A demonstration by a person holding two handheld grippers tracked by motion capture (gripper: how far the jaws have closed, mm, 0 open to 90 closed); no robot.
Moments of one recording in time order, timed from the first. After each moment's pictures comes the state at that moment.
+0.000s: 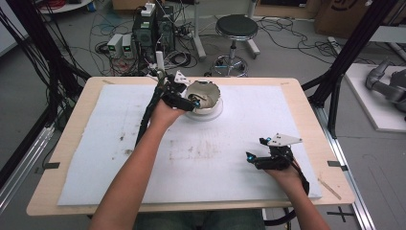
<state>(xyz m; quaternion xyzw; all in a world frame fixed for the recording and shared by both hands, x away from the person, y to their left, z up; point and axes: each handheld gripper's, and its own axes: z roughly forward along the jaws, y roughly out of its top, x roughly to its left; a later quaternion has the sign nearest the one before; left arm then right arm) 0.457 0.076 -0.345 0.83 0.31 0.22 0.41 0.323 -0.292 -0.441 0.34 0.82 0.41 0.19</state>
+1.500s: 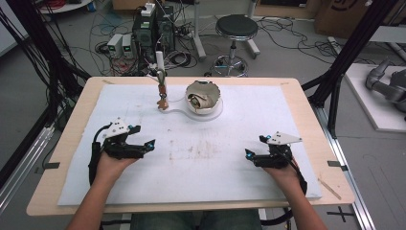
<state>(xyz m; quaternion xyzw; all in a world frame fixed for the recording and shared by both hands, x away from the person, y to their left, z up) 0.326 0.214 -0.413 0.76 0.35 0.19 0.51 0.324 -0.289 -0.438 0.36 0.81 0.42 0.21</state>
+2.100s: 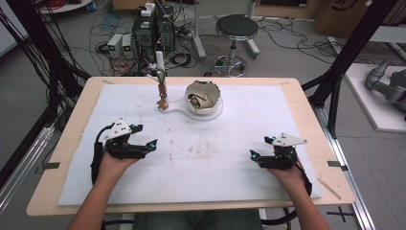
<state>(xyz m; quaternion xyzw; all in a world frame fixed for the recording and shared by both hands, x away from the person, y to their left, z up) 0.326 0.207 -0.415 0.76 0.33 0.20 0.52 0.321 -0.302 -0.439 0.36 0.81 0.42 0.22</state>
